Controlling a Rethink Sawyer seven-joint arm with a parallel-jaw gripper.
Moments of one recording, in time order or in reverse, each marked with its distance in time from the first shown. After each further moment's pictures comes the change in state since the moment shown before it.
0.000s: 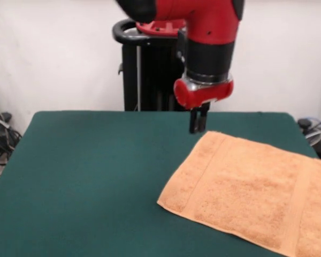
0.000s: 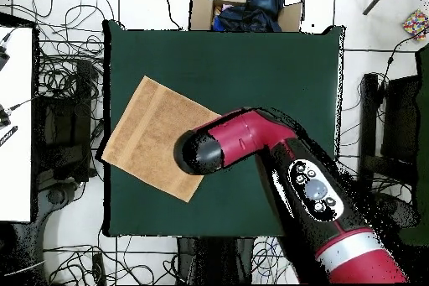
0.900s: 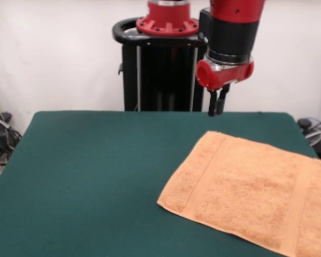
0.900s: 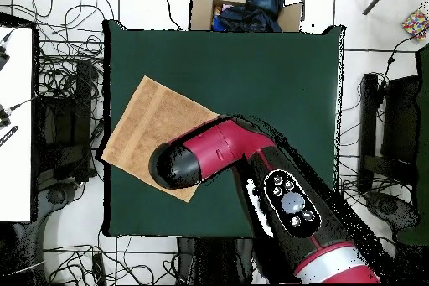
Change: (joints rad) arm 0.056 -0.081 0.000 0.066 0.051 0.000 0.000
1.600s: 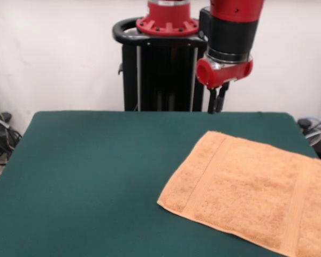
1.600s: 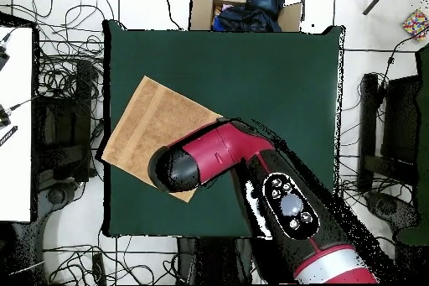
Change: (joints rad) arm 0.001 -0.009 -0.001 0.020 0.000 0.000 0.000
